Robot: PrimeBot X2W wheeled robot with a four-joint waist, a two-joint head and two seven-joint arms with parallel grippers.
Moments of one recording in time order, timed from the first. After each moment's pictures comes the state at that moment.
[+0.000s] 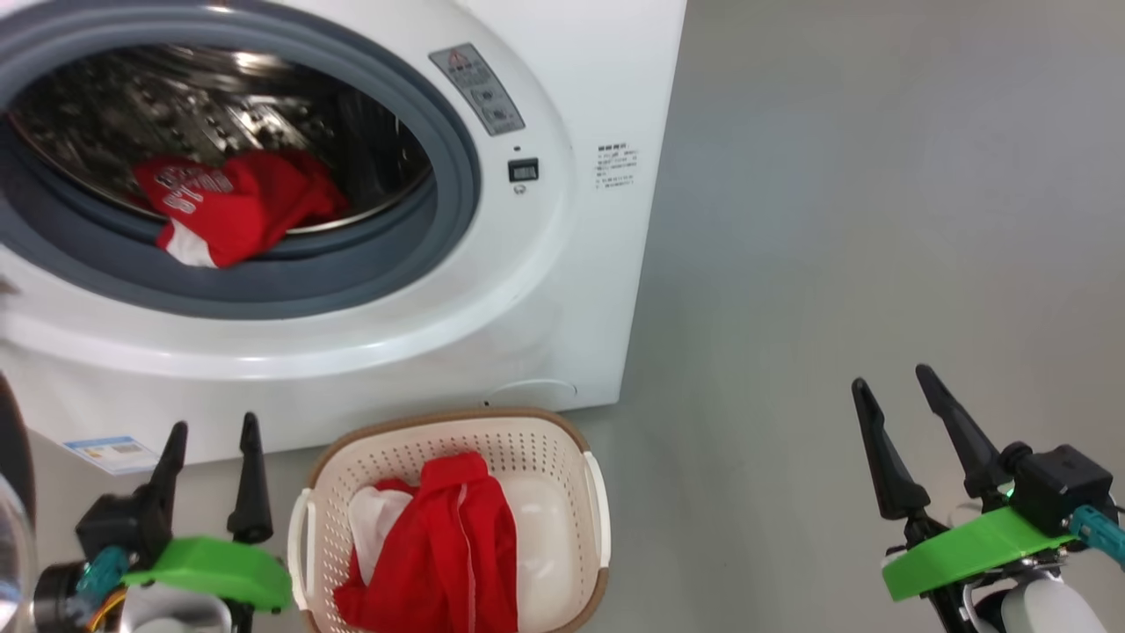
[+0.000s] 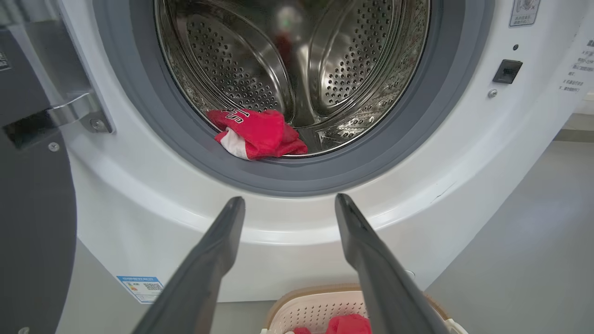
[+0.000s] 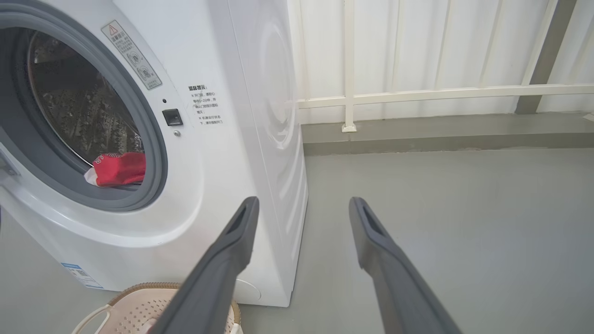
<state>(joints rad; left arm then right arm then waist) -0.27 0.06 0.05 0.47 -0.16 -0.09 -0.25 -0.13 -0.19 0.05 0.13 0.31 0.12 -0.25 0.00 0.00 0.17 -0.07</state>
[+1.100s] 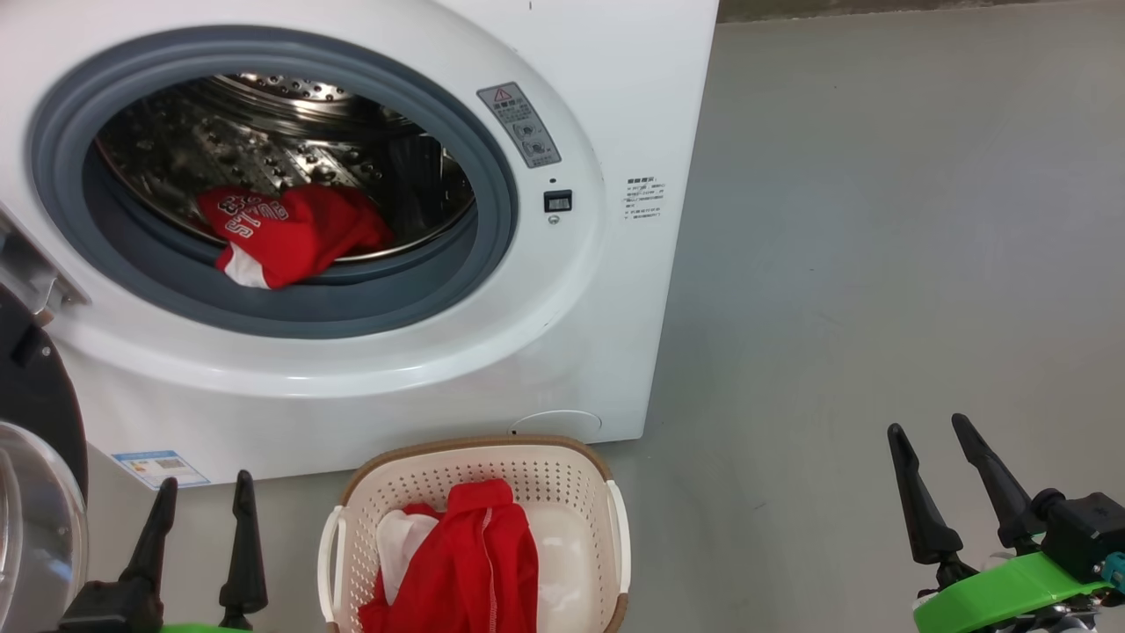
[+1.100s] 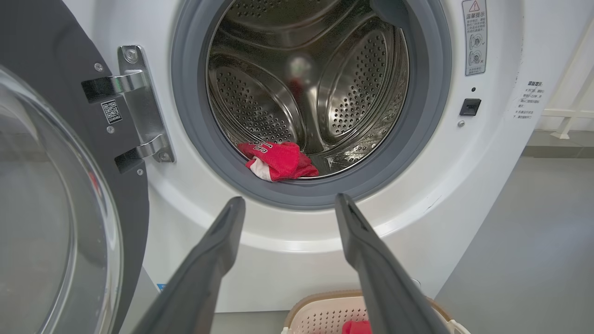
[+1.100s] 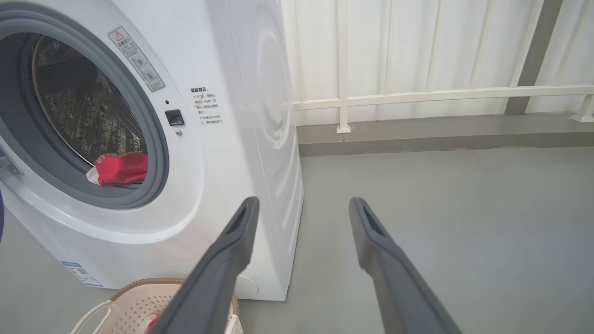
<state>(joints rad) -0.02 0.04 0.09 0.18 -0.12 -0.11 -0.25 -0.02 -0.20 -0.01 0.12 0.31 0.12 -0.25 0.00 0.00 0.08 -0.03</state>
